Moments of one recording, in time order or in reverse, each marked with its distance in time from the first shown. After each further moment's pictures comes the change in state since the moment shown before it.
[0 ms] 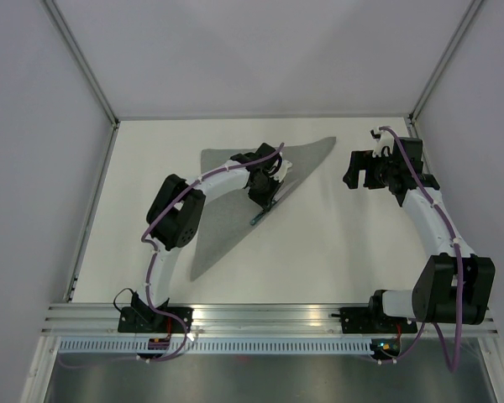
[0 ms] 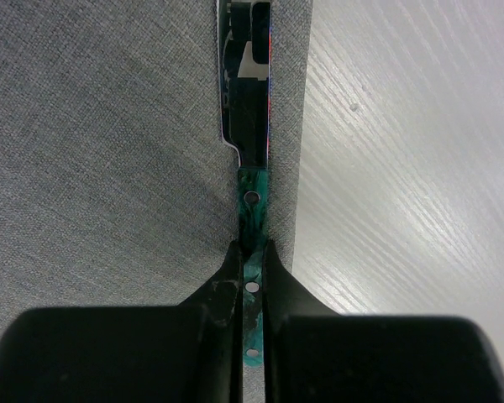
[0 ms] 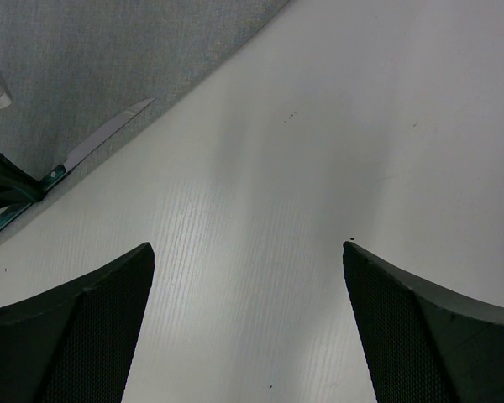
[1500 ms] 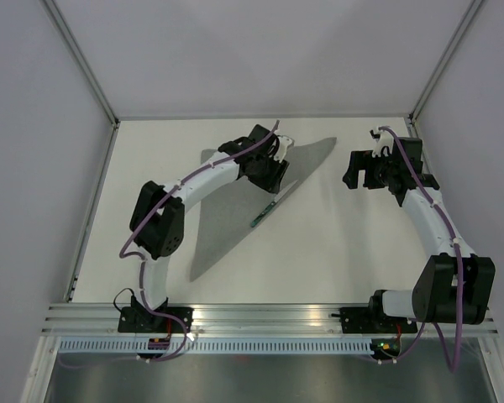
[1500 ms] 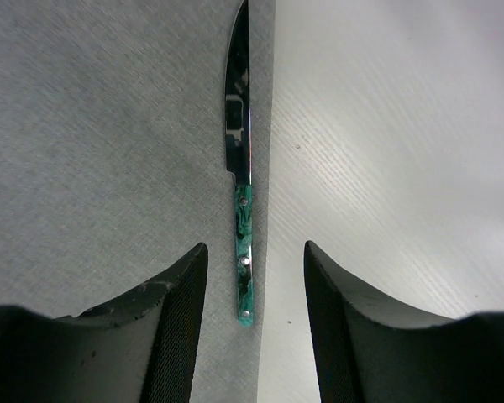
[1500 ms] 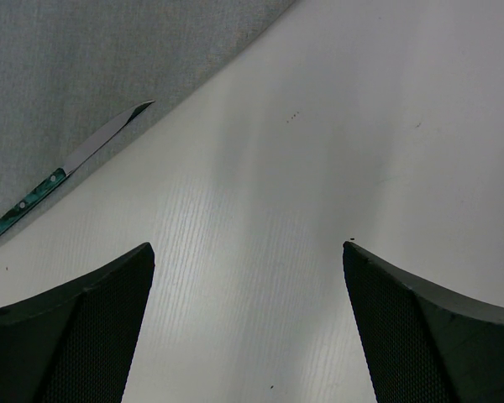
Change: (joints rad) left arm 0.000 -0.137 0.044 0.000 -0.020 -0.028; right arm 0.006 0.000 0.000 0.000 -0.001 0.000
